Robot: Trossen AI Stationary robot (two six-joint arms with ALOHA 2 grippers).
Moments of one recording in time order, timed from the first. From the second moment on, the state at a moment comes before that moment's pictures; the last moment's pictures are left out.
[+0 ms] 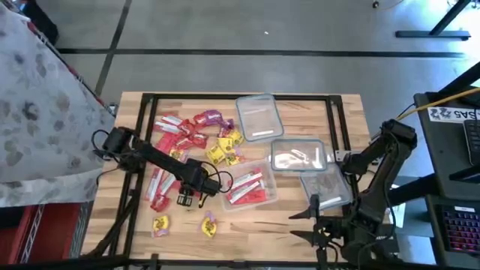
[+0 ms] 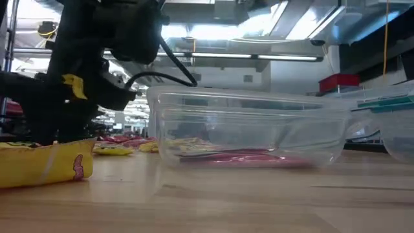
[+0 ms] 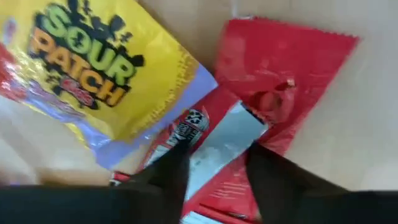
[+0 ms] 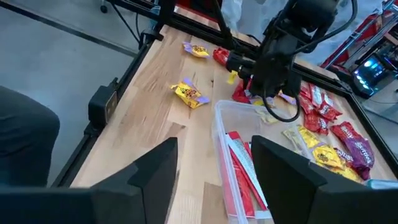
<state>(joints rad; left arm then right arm) -0.32 1.86 1.08 -1.02 -0.05 -0.18 1.08 1.46 1.07 -0.41 0.93 0.36</state>
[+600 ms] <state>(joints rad) -0.33 1.87 1.71 -1.41 -0.15 -0.67 1.08 1.46 1.07 -0.41 0.93 0.35</state>
